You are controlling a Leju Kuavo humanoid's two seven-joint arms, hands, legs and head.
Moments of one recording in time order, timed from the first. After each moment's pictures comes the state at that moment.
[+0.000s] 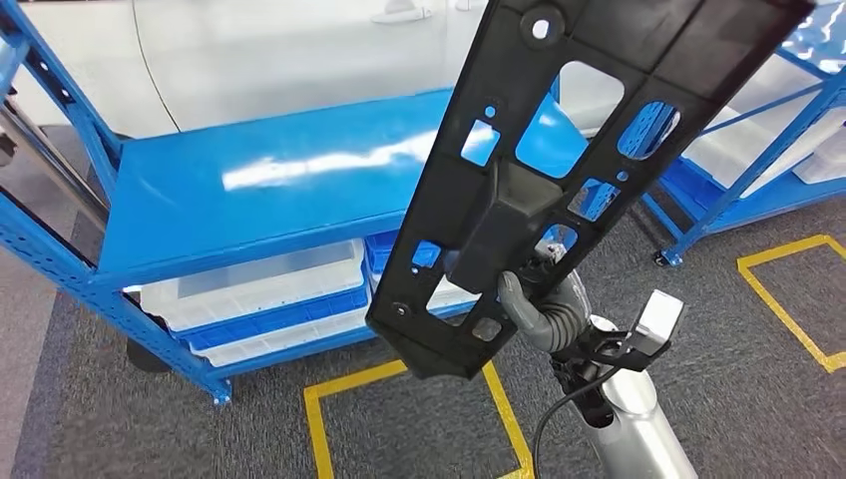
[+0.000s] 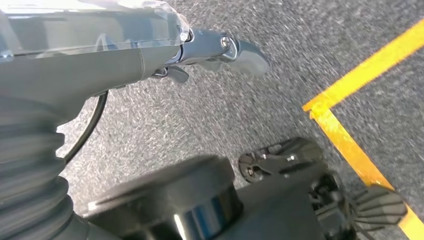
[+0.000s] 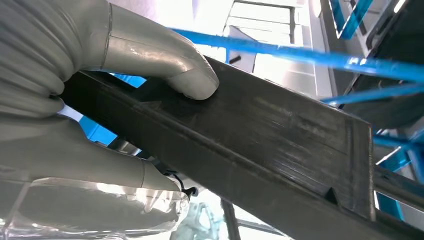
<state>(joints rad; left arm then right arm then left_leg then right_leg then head) -0.09 -0.20 0.83 -0.19 -1.28 0.21 -0.09 -0.20 -0.13 0.23 -1.79 -0.22 0.34 -0.43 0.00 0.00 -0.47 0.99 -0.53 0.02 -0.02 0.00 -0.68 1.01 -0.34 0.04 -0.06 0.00</state>
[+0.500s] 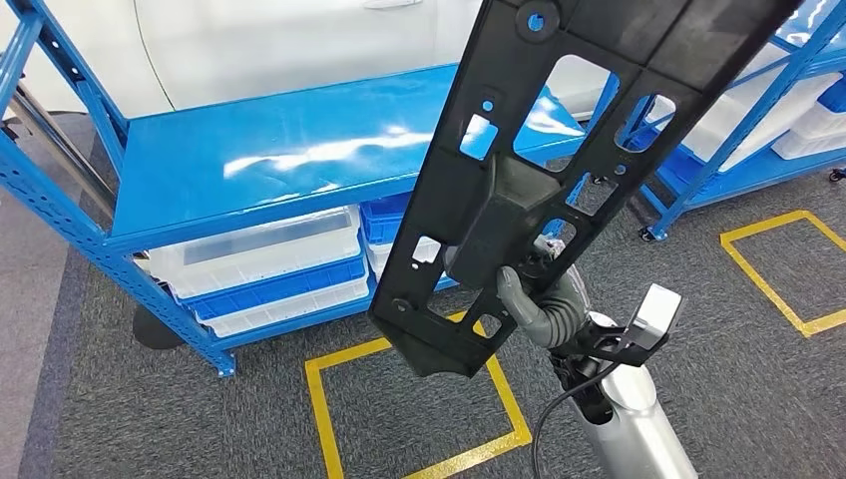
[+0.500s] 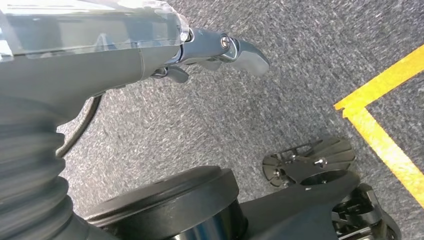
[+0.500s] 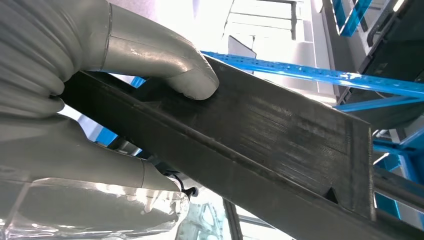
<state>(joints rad) -0.09 -0.20 0.84 -0.19 -1.28 0.21 -0.09 -0.21 -0.12 0.23 -1.79 -0.22 0.34 -0.41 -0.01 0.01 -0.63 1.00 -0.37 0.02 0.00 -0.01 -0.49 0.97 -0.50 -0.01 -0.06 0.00</state>
